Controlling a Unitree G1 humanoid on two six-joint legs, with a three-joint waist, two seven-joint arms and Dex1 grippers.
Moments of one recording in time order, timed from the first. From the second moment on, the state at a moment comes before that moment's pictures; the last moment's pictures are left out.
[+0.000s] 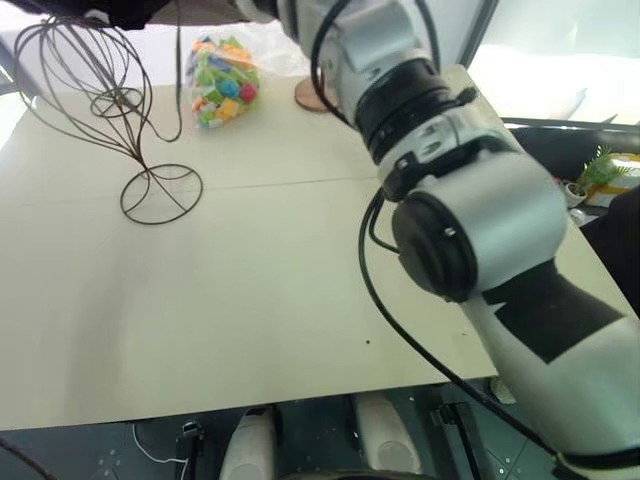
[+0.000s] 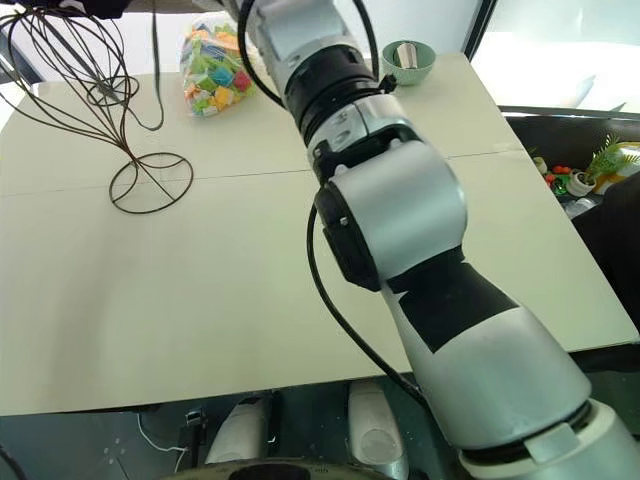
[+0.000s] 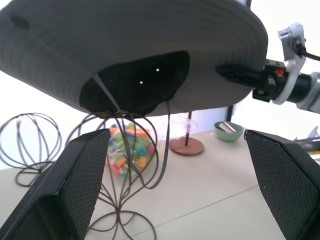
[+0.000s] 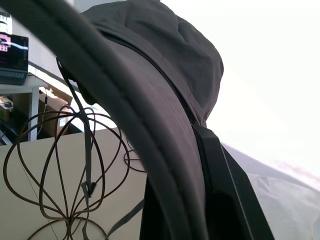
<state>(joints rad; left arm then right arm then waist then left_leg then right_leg) -0.10 1.13 1.50 -0.19 -1.15 1.16 -0.73 -1.90 0.06 -0.07 1.30 0.00 -0.04 0.42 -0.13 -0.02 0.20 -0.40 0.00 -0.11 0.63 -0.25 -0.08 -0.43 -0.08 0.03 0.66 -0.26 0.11</state>
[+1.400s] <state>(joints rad) -0.02 1.19 1.58 -0.09 -1.17 1.15 -0.71 -1.46 0.14 0.53 1.26 -0.66 -0.47 -0.13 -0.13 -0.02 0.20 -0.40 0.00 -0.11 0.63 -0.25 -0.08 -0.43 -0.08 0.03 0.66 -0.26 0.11</state>
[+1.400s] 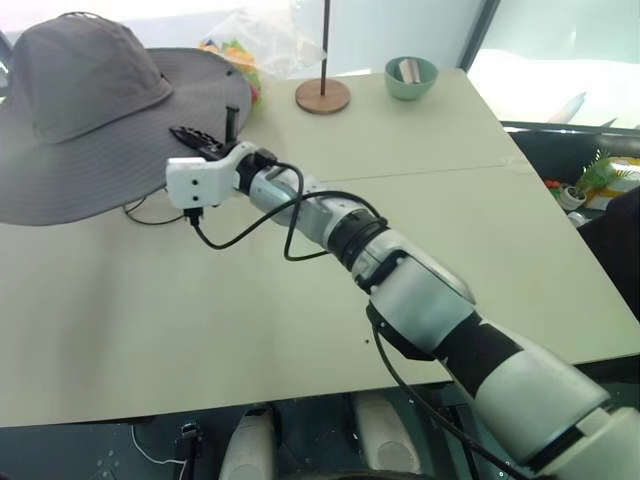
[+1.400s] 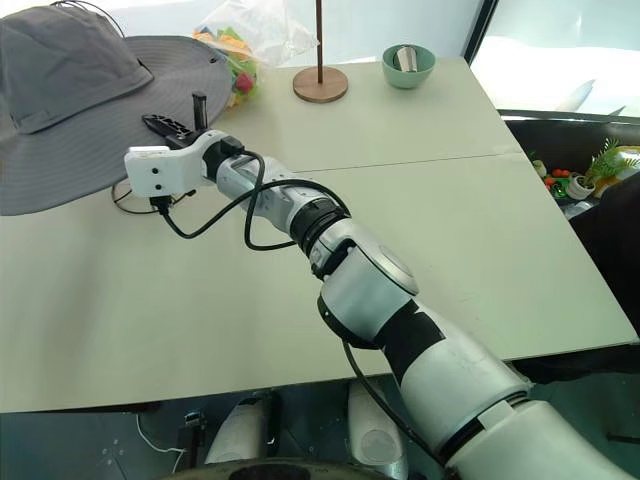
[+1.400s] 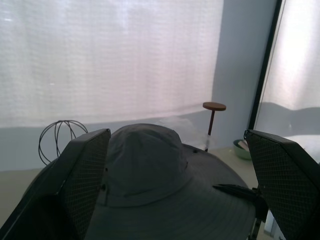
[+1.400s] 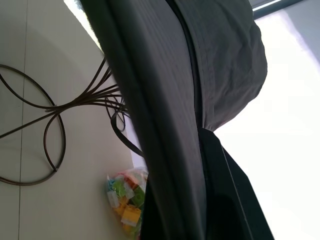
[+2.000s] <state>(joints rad) 0.05 1.18 1.54 -0.09 -1.05 1.11 -0.81 -1.32 -0.03 0.54 0.99 -0.65 -0.57 0.03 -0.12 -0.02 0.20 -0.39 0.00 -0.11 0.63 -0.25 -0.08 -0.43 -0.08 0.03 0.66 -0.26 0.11</state>
